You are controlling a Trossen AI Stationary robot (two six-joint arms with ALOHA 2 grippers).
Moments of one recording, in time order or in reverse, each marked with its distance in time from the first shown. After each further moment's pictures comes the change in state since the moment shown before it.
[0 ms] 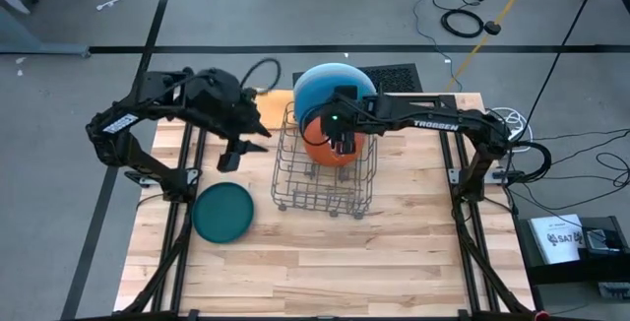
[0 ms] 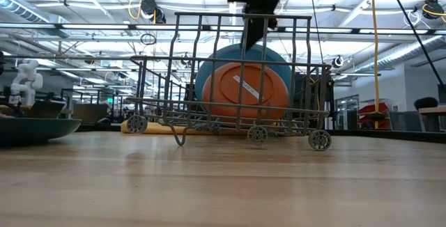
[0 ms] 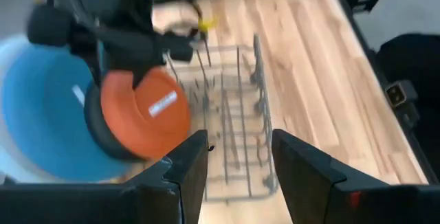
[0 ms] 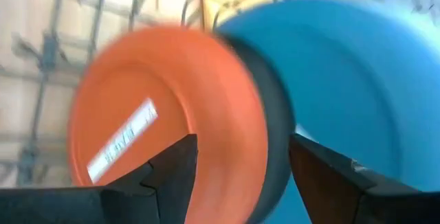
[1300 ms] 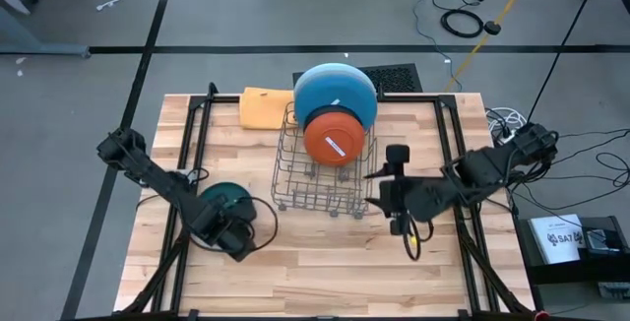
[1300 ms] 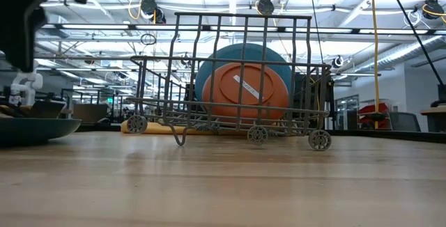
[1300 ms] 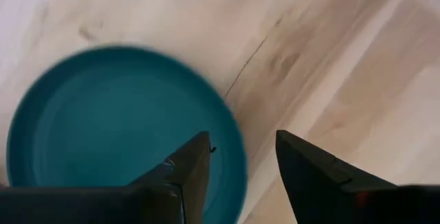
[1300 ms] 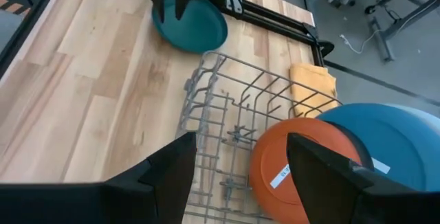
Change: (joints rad) left arm -0.736 0.015 -1.006 0.298 -0.380 -1.439; right arm 0.697 -0.347 0.000 -0.152 0.178 0.515
